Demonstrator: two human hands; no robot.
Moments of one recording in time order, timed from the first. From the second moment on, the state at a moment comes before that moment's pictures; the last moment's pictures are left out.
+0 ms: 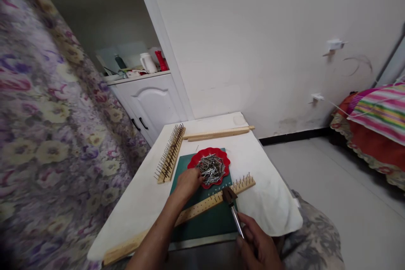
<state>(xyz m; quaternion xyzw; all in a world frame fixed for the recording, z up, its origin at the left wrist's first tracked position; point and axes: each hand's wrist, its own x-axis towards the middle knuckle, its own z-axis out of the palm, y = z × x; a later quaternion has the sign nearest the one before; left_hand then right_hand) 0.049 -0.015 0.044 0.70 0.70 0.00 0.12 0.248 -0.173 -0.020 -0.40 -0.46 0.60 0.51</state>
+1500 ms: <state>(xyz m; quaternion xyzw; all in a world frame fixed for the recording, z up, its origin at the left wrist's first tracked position) 0.057 -0.101 -0.034 0.61 0.61 0.42 0.28 0.242 -0.183 -0.003 -0.45 -0.44 0.60 0.50</state>
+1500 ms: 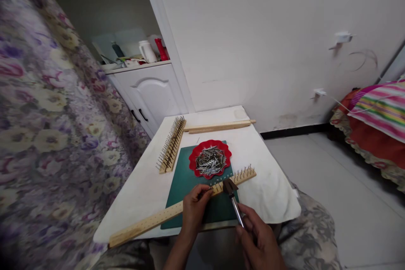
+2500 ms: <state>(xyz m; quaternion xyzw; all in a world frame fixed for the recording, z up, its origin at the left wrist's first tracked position) 0.060 -0.097 -0.038 0.65 0.63 0.36 0.23 0.225 -0.167 -0.002 -0.45 -0.58 0.50 0.46</state>
